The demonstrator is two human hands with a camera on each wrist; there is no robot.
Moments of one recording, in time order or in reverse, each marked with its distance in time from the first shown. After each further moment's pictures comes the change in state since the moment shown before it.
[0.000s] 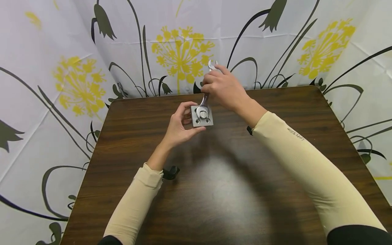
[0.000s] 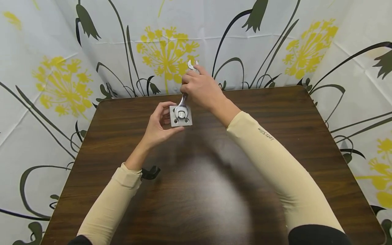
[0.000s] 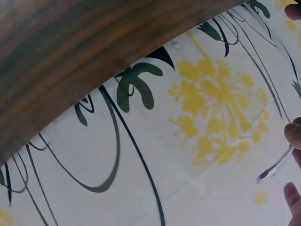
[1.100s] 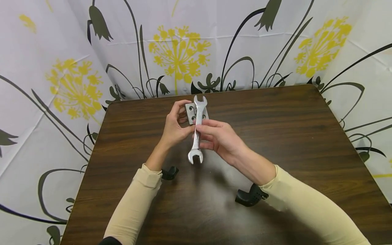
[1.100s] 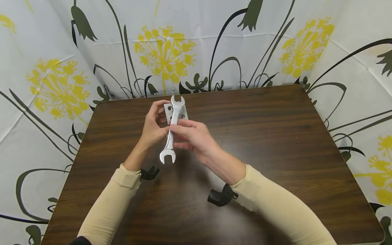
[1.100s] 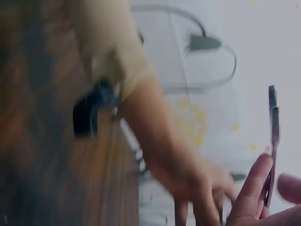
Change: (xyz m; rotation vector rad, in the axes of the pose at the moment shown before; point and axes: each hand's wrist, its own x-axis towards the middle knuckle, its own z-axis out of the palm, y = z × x) left_hand 0.006 -0.004 -0.002 0.024 0.071 0.054; right_hand -0.048 -0.124 -0.033 2.005 0.098 1.247
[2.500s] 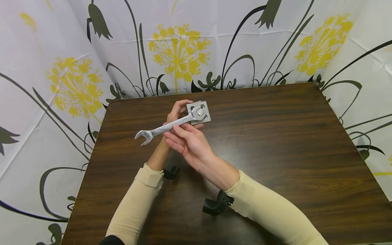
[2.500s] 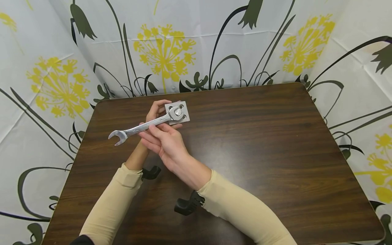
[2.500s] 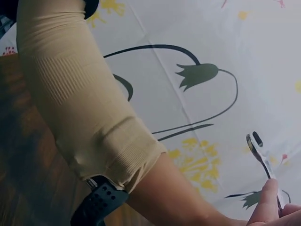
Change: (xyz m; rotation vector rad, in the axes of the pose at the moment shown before) left_hand 0.000 0.009 0.009 -0.018 0.022 0.053; right_hand 0.025 0.047 0.055 0.402 -0.003 0.015
